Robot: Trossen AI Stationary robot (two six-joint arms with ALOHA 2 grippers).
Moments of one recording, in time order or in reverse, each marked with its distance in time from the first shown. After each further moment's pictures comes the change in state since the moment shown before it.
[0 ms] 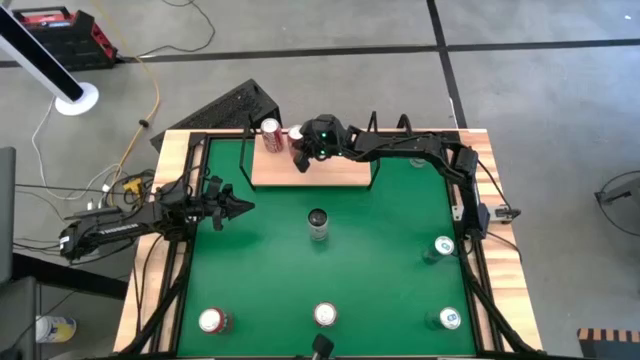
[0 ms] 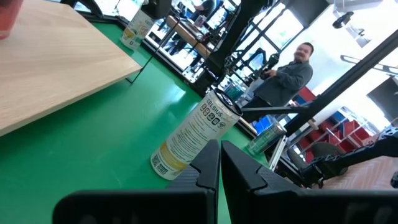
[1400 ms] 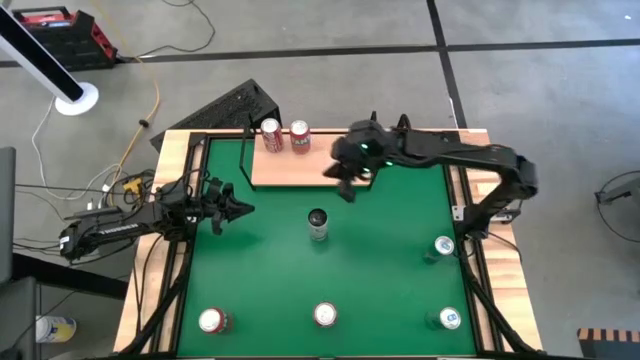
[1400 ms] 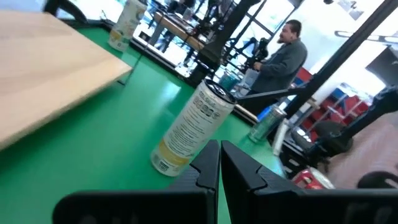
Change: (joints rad) left arm 0.000 0.000 0.000 -0.004 0.041 0.122; right arm 0.206 -0.480 0.000 -0.665 -0.115 -0.083
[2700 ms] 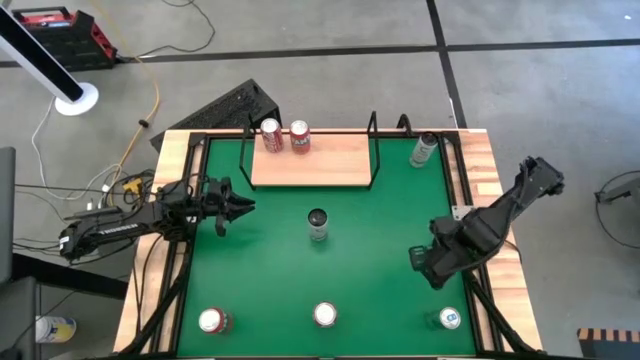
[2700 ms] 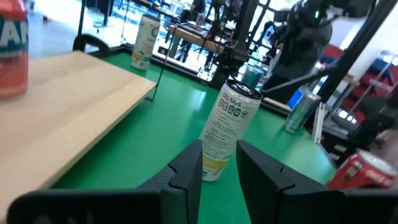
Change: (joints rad) left arm 0.000 0.000 0.000 -0.026 -0.068 0.214; right arm 0.860 -0.208 -0.204 -0.952 0.111 2.040
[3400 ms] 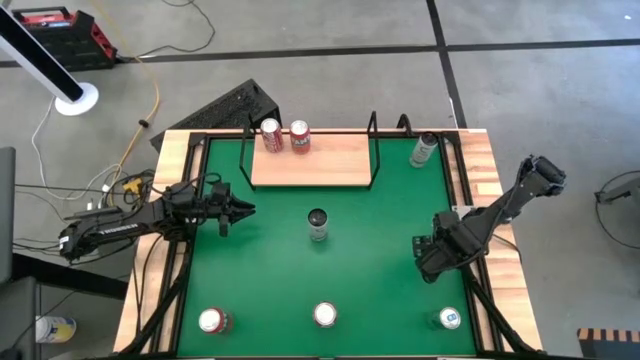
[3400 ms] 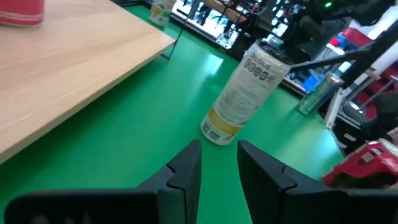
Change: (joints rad) left arm 0.000 0.006 0.001 -0.156 -0.024 -0.070; right arm -0.041 -0.027 -0.245 -0.001 0.049 0.067
